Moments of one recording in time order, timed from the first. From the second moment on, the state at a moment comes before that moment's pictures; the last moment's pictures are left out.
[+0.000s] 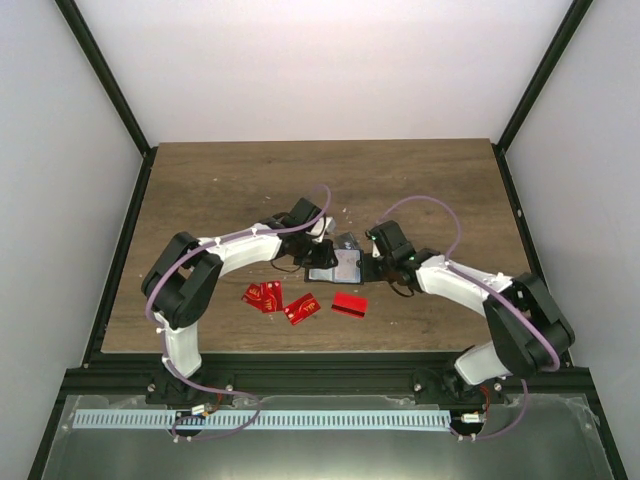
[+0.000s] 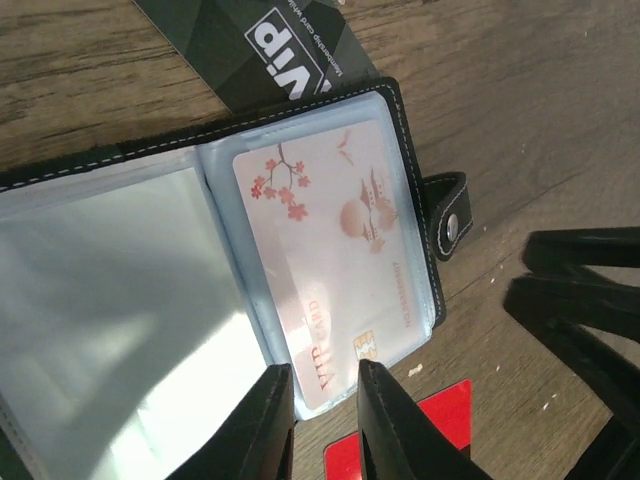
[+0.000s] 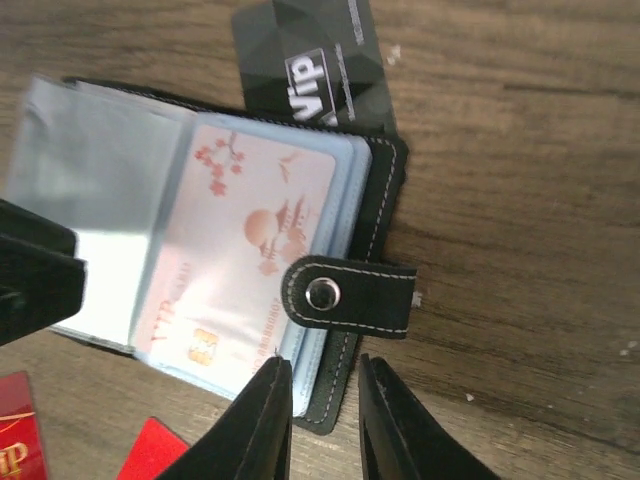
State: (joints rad) left arm -0.68 1.88 1.21 -0.38 0.39 -0.52; right arm 0.57 1.47 0.73 -0.23 -0.04 0.42
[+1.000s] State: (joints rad) left arm -0.69 2.00 1.25 -0.34 0.41 -0.45; right arm 0.49 1.54 0.72 -0.10 -0.37 0.51
